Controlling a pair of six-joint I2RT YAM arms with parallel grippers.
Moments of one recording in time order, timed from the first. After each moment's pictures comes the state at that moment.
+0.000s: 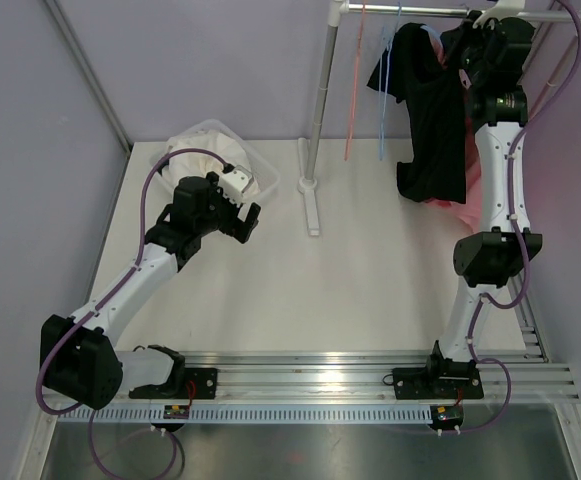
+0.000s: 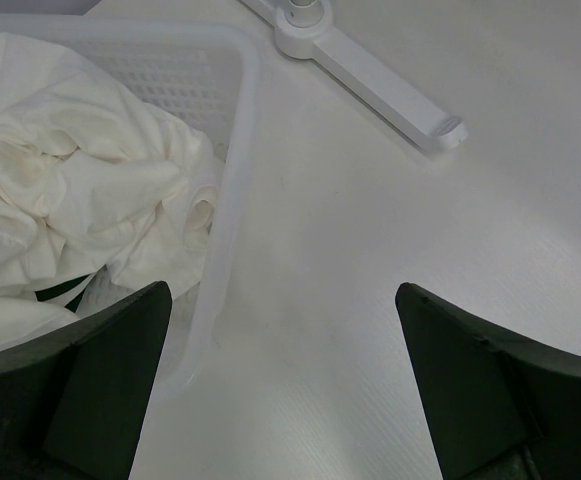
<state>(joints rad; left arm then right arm) -0.37 1.24 0.96 -0.19 0.21 0.26 -0.06 2.05 2.47 -0.32 -0.18 0.18</state>
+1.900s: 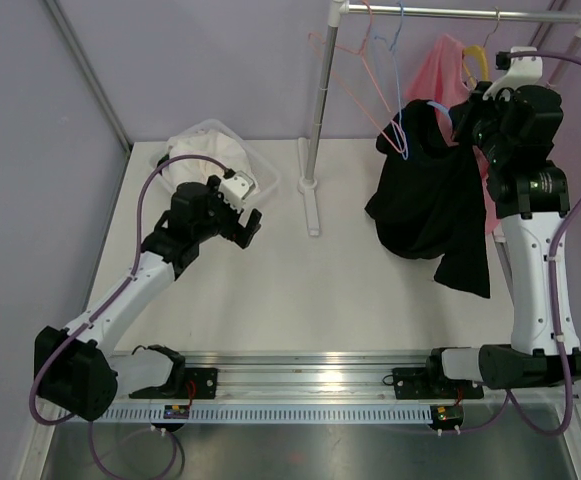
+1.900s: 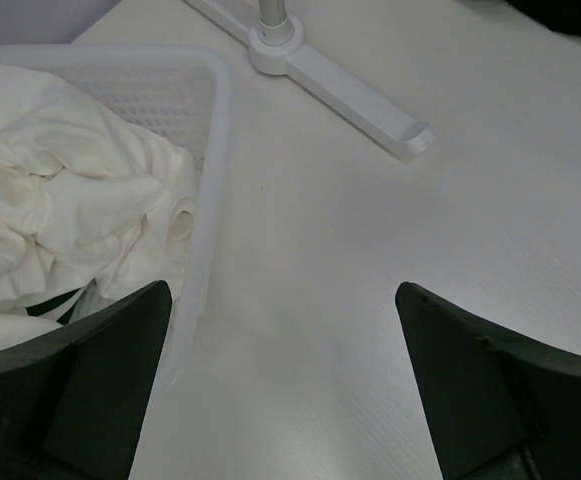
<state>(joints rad) -0.39 1.19 0.92 -0.18 0.24 0.27 0.03 1.34 1.80 -0.54 -0.07 0.11</state>
